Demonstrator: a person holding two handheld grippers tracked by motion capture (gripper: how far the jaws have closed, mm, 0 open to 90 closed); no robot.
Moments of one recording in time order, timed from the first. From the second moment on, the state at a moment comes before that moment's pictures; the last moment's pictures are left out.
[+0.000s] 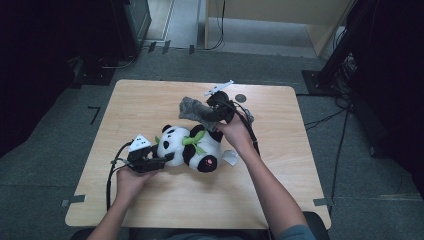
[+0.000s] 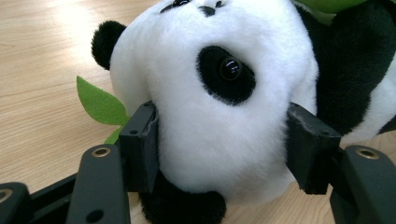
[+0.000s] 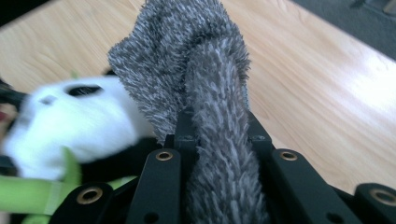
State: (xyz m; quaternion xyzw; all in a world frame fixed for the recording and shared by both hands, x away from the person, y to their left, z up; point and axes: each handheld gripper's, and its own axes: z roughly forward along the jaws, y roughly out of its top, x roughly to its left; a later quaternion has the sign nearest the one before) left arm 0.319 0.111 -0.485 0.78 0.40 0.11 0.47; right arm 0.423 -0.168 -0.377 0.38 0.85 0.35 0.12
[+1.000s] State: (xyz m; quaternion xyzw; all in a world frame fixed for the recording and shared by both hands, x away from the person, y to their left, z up) left arm 0.320 0.111 -0.486 0.77 0.41 0.10 0.47; right arm 0.407 -0.097 -0.402 0.32 0.87 0.38 0.03
